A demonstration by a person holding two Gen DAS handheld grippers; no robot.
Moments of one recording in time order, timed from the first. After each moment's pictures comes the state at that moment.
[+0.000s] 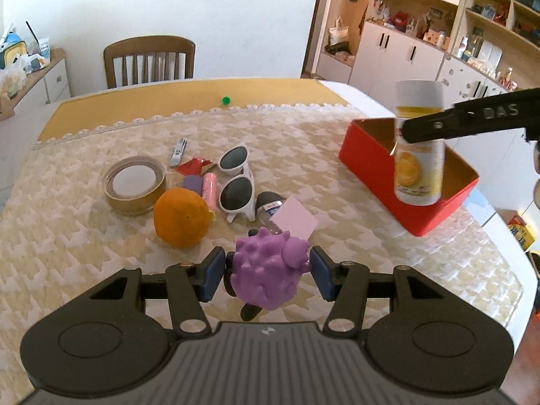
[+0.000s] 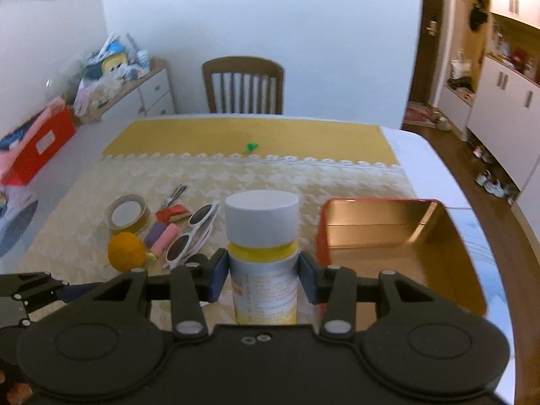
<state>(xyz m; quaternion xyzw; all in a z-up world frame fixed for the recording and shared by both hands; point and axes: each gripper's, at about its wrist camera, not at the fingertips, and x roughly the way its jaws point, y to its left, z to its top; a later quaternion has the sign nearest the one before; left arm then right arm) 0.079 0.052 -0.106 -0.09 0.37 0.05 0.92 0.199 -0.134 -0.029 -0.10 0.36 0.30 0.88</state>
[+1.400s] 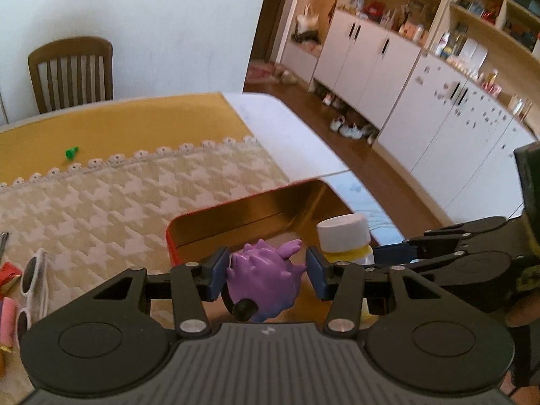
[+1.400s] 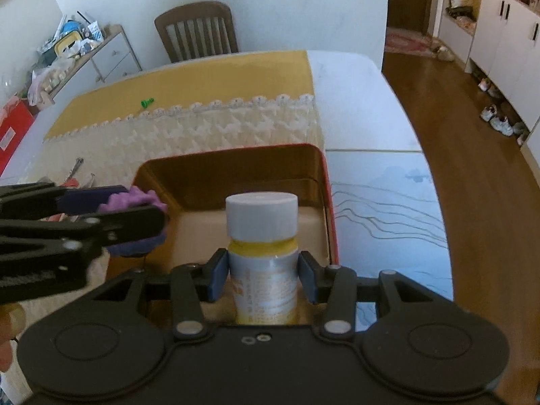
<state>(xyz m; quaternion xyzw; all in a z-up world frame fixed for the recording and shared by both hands) 0.306 -0.090 -0.087 -0.12 0.40 0.00 0.91 0.370 -0.247 -0.090 -0.09 0.49 0.31 0.81</state>
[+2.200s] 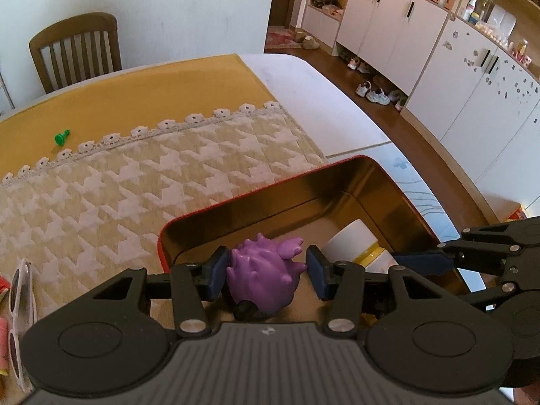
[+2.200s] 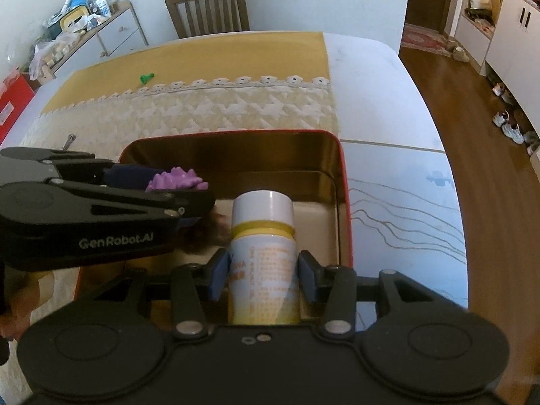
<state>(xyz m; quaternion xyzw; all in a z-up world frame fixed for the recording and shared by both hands) 0.357 -0.090 -0.123 -0.09 0.46 0.03 0.88 0.381 -0.236 -0.109 -0.13 0.49 0.33 0.80</state>
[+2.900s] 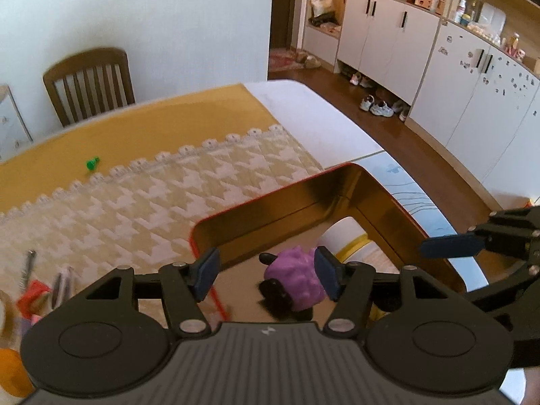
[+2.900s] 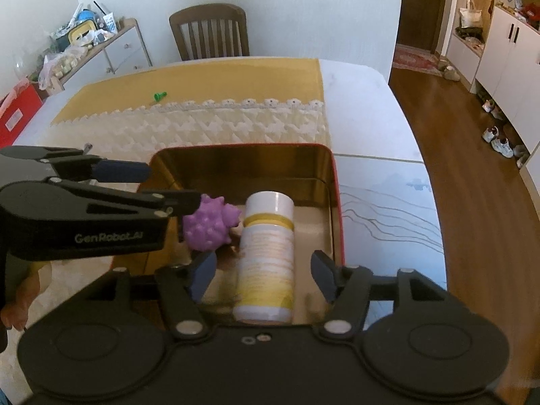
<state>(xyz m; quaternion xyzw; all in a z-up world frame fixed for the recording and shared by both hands) 0.314 -0.099 -0.088 -0.04 0.42 0.04 0.91 0.344 -0.253 -0.076 -0.13 0.45 0.33 0.82</state>
